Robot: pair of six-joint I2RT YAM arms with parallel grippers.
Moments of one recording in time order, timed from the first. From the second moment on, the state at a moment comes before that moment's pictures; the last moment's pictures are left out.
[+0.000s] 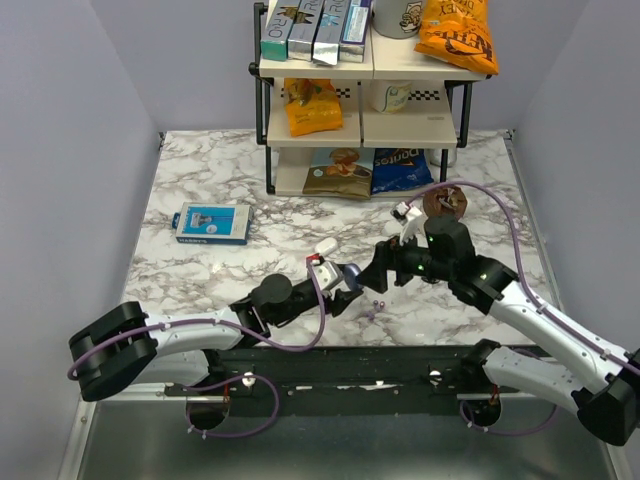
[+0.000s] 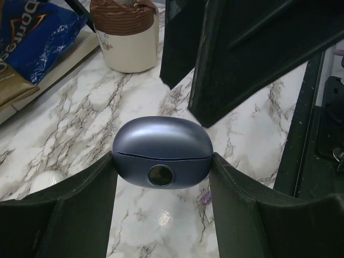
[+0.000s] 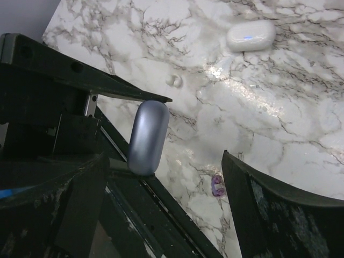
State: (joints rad) left arm -1.06 1.17 0.34 0.81 0.03 0.01; right arm 0.68 0.94 0.77 -0.34 -0.33 0.36
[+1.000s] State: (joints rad) left arm -1.14 1.09 0.32 0.76 -0.03 0.08; right arm 0.73 0.99 0.80 -0.34 -0.23 0.37
